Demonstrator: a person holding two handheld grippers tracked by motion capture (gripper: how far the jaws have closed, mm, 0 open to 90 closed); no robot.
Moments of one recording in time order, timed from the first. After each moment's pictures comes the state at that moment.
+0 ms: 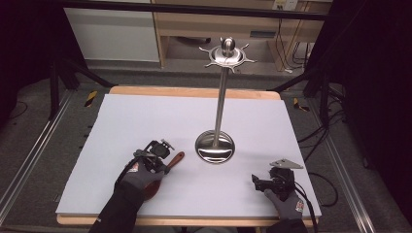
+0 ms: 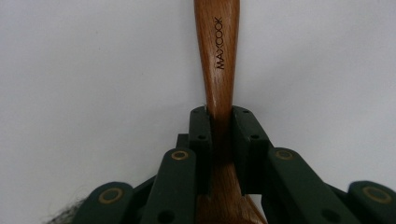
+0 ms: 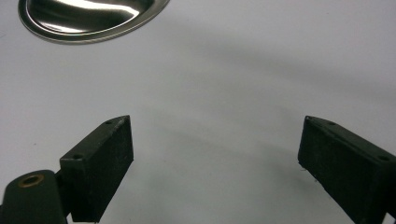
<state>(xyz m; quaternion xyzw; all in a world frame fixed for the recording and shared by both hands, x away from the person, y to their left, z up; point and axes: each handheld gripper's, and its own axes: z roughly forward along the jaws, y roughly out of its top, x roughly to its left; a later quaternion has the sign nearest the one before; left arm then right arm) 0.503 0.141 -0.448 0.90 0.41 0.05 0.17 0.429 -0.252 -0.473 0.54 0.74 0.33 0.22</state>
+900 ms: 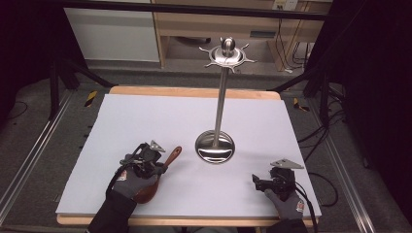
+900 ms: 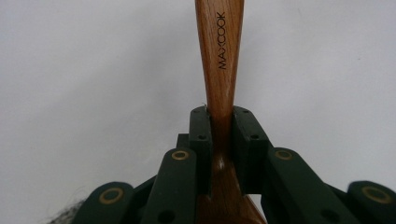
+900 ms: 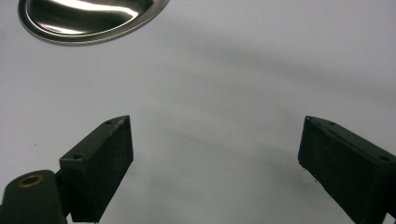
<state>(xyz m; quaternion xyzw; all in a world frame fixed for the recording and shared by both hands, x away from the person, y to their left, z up) 0.469 0.164 -0.425 0.88 0.39 0.10 0.27 0.429 -0.253 -0.472 0.54 0.74 0.33 0.22</state>
